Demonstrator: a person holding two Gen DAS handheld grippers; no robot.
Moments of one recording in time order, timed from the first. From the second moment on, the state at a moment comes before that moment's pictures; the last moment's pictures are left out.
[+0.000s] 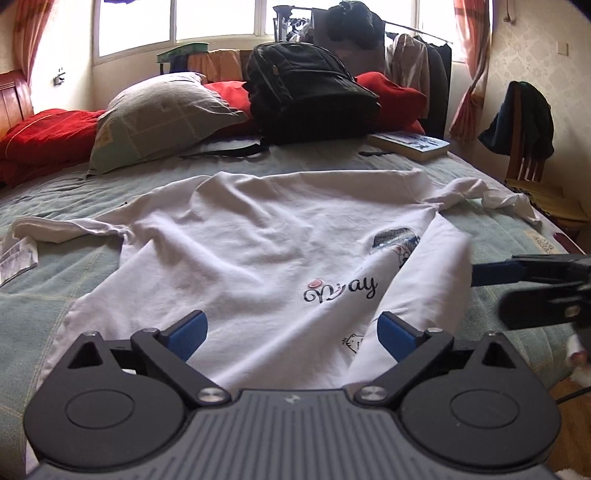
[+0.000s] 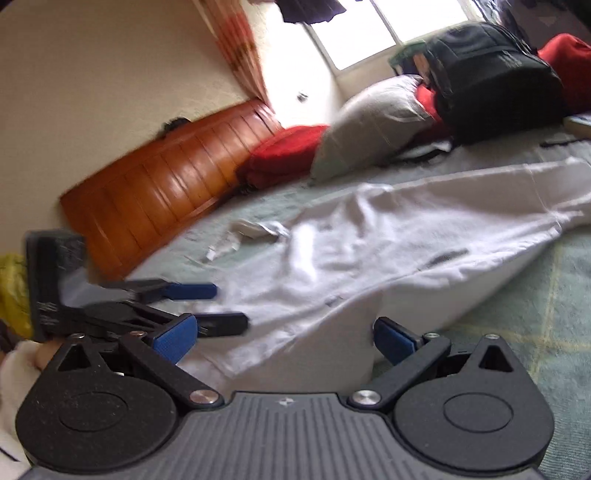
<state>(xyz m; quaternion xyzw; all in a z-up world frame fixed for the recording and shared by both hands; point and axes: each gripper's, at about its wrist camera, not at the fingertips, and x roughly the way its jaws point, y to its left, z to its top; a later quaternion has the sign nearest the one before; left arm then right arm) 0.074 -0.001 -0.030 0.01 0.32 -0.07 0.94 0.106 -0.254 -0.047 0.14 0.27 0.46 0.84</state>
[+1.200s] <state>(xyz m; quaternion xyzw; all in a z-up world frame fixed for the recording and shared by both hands) 0.052 -0.001 -0.033 -0.01 0.31 -0.08 0.95 0.131 -0.274 -0.134 0.35 0.38 0.42 0.74</state>
